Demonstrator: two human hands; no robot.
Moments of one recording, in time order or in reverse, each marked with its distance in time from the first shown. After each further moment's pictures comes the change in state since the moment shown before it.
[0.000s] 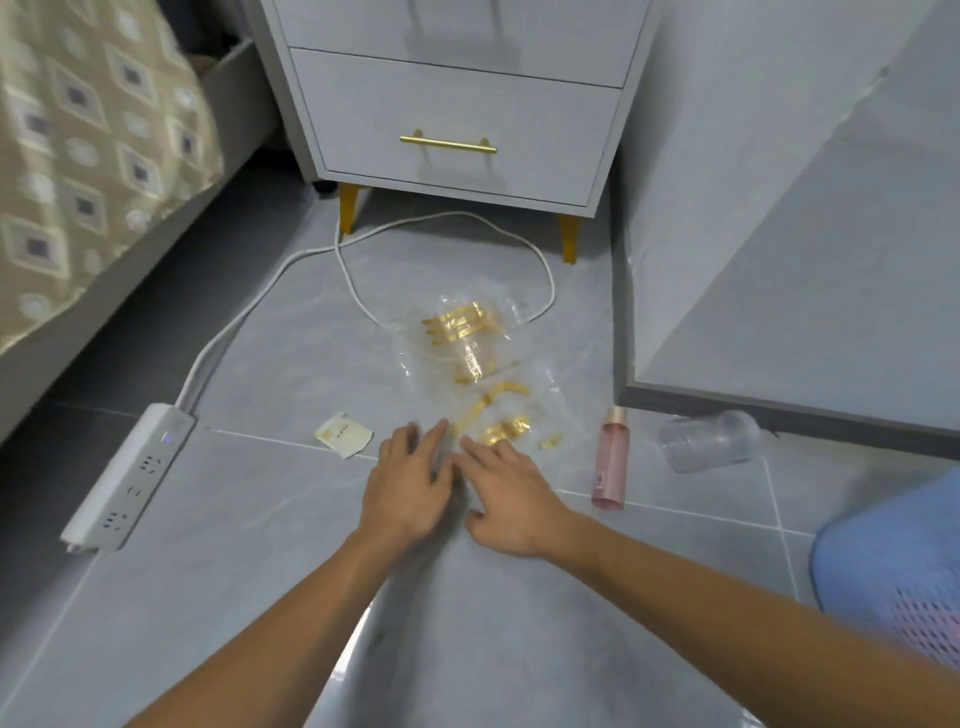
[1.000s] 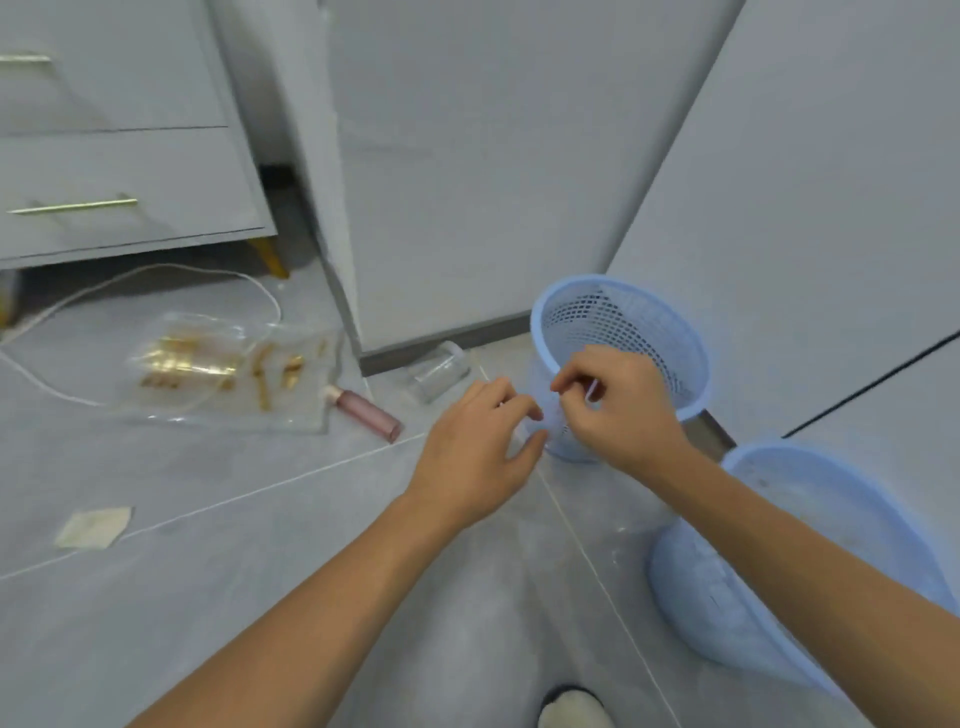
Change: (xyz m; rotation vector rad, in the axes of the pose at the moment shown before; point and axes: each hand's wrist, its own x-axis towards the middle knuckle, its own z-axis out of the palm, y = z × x) left_hand -0.159 0.281 0.024 -0.101 -0.115 1.070; right_hand -0.348 0.066 -0.133 0.128 0.999 0.517
